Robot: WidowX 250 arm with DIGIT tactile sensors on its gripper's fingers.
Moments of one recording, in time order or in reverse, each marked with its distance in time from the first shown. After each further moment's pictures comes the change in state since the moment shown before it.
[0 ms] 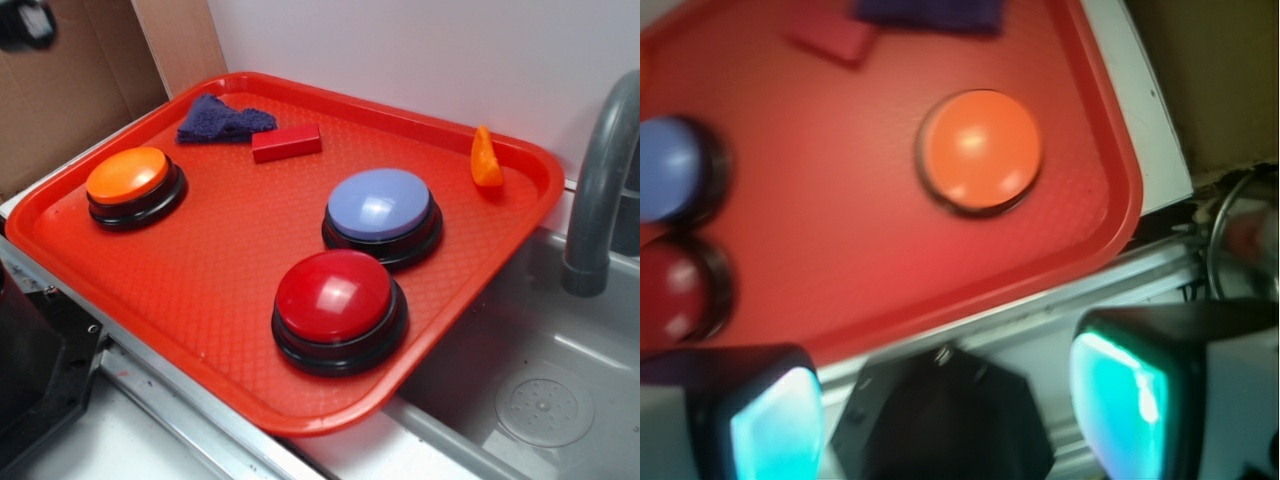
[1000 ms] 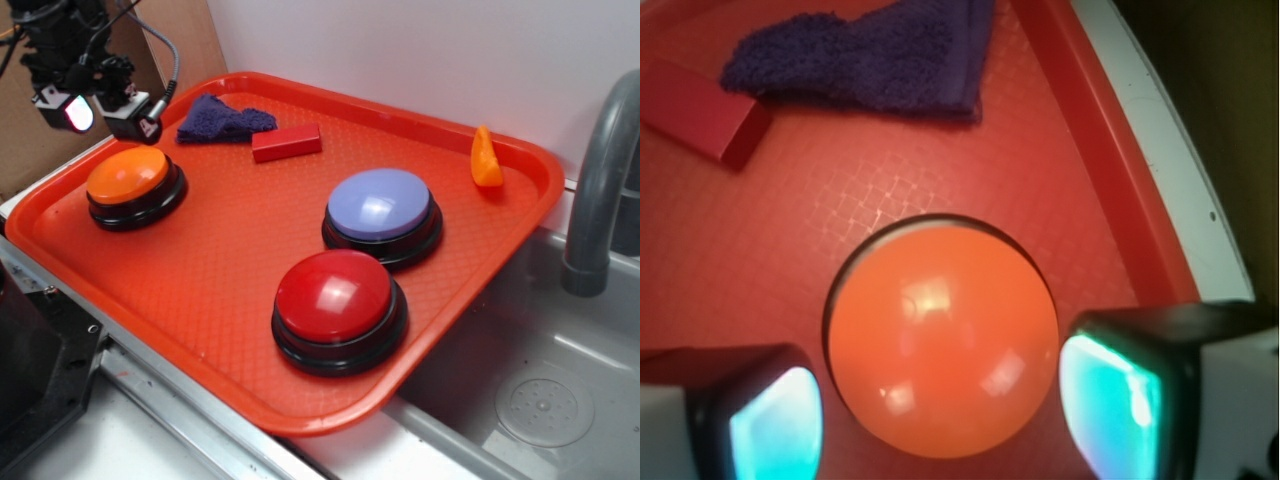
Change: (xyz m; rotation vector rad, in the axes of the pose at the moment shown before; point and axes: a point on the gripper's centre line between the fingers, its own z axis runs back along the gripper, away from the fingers) arm 0.060 0.013 -0.076 0.084 -0.288 -0.065
